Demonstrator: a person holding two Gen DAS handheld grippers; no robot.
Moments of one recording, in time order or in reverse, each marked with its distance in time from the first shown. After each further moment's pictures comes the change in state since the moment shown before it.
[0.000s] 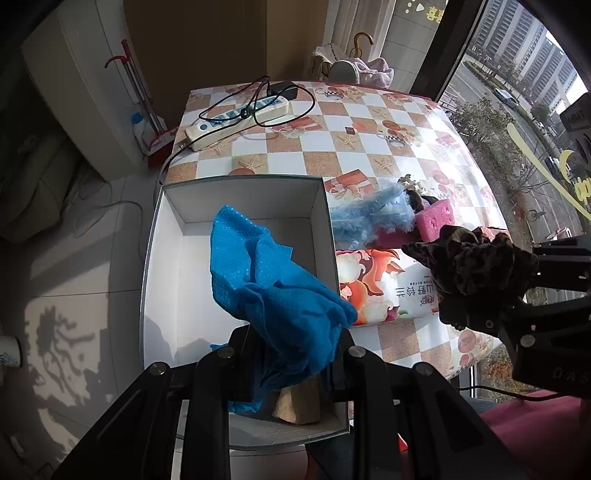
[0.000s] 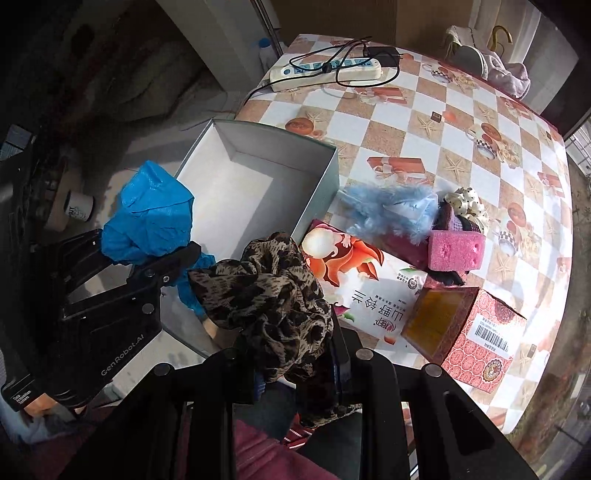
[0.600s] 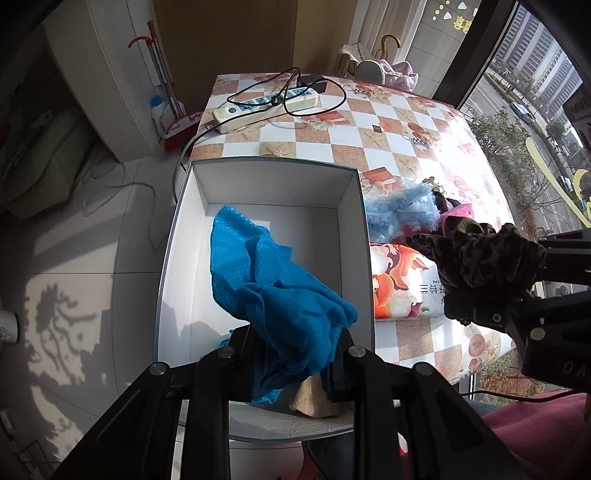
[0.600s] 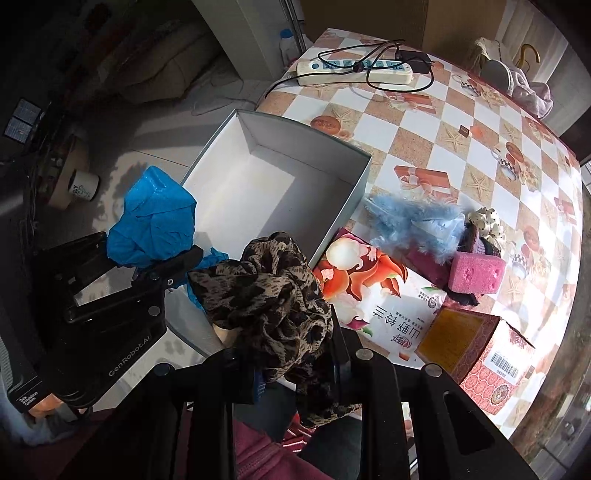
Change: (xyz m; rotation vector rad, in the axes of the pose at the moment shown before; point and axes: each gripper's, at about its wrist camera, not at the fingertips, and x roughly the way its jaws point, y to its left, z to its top) left arm 0.005 0.029 -0.014 -0.077 0.016 0.021; right arm 0.014 0.025 0.015 -0.076 0.030 0.004
